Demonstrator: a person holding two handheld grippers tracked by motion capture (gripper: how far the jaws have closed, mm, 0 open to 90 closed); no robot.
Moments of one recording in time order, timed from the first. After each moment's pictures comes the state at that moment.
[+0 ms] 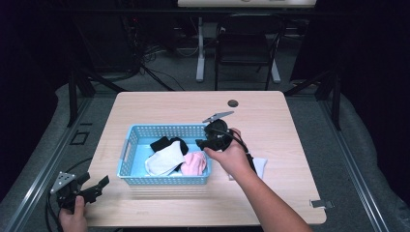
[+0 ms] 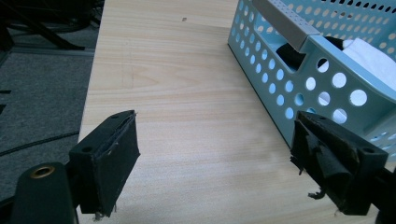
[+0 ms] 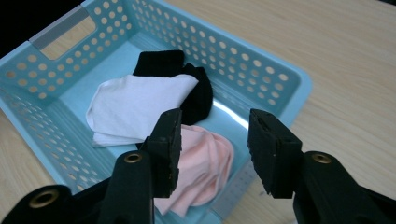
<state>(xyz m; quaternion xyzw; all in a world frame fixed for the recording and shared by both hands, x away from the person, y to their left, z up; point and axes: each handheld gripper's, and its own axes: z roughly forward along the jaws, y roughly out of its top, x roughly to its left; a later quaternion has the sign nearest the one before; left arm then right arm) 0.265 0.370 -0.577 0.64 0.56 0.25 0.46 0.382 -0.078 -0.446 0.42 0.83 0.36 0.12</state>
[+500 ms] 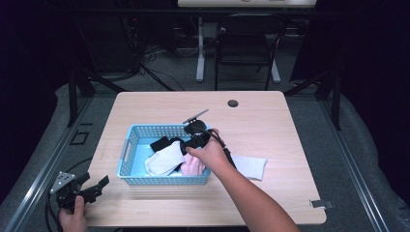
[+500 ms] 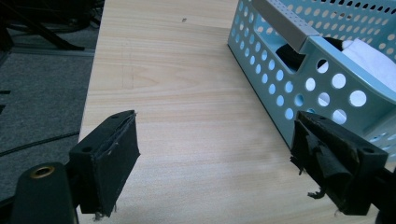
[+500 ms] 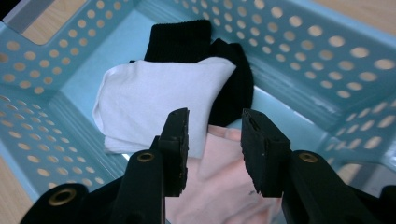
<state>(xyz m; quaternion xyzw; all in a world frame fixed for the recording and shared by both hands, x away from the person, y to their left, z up) 0.266 0.370 -0.577 0.64 0.56 0.25 0.46 0.414 -0.021 -0.480 0.44 0.85 0.30 0.04</state>
